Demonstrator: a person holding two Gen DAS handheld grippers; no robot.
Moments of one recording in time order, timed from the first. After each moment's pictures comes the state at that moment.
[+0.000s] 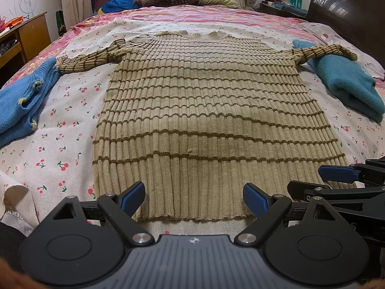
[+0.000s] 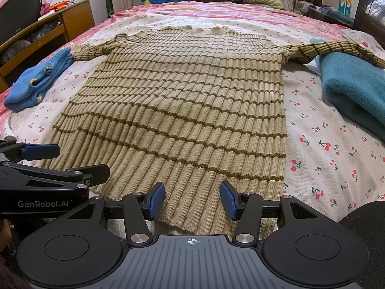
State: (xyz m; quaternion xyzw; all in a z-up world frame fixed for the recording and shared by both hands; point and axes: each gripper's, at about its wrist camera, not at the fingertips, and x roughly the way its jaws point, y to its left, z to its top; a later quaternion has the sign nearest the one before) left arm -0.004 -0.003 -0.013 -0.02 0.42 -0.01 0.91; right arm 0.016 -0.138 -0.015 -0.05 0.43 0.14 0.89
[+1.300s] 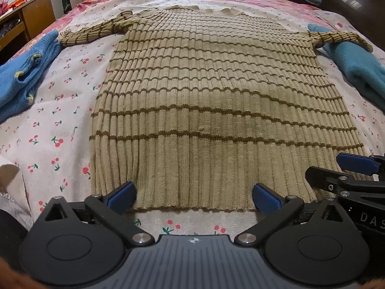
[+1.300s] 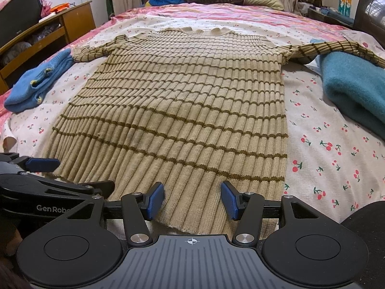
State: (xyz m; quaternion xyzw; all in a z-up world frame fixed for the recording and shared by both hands) left arm 0.012 0.007 -0.034 -0.04 0.48 0.01 0.88; right arm 0.018 -0.139 -0.016 -0.04 0.43 0.14 0.89
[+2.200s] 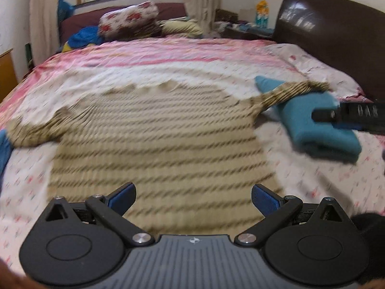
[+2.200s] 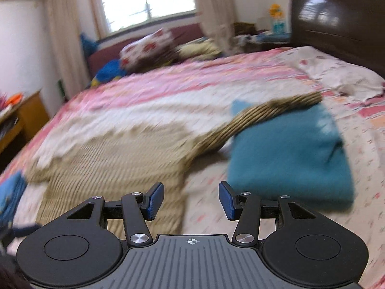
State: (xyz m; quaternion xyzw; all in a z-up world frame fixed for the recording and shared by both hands) left arm 0.096 -0.066 0.046 -0.01 0.36 -0.09 0.93; right arm 0.124 -0.272 0.078 0.08 0.31 0.03 0.95
